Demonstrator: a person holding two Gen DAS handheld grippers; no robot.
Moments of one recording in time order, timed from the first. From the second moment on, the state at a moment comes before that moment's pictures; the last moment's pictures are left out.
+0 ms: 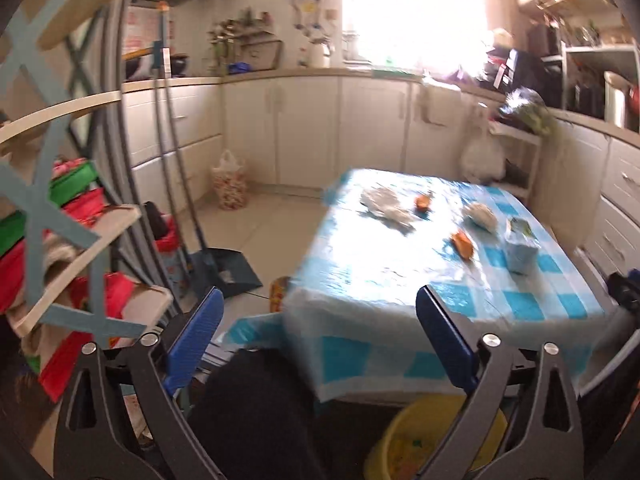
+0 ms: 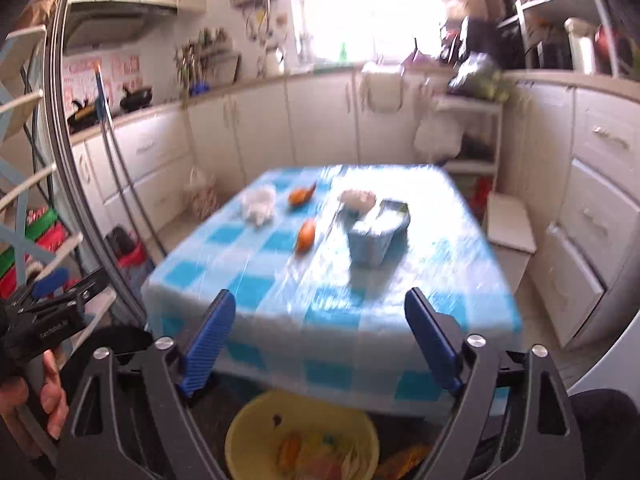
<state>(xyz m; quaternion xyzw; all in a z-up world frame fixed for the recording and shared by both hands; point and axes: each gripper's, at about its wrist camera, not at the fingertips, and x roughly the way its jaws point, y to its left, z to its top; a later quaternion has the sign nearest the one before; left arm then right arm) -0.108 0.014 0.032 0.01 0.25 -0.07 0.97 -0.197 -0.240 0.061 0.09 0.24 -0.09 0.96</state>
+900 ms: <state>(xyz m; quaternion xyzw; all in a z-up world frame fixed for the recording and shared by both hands) -0.093 0.029 0.002 0.00 0.30 -0.04 0.95 -0.204 -0.252 0.069 0.12 0.24 -0.13 0.96</state>
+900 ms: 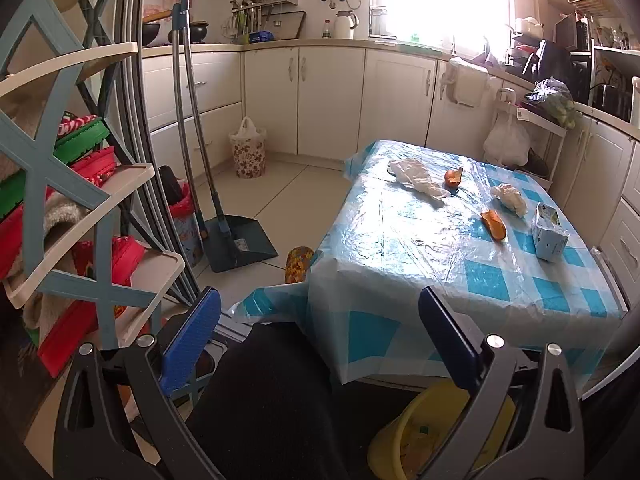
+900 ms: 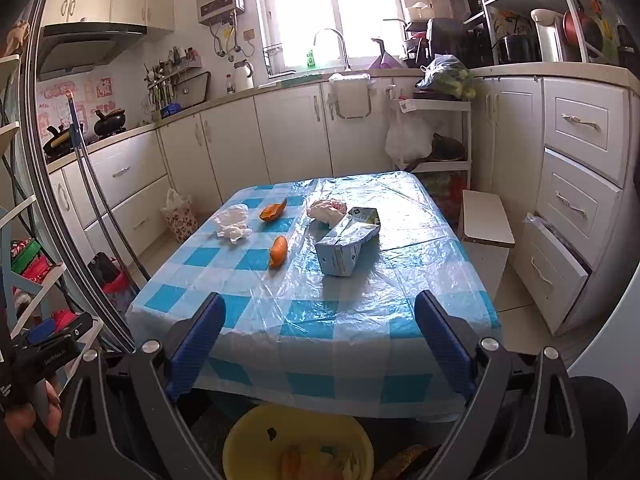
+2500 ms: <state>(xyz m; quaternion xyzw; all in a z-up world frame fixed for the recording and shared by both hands) -0.094 0.027 0.001 0.00 0.30 -0.04 0.95 -0.206 -0.246 0.071 0.09 0.25 -0.12 0.96</state>
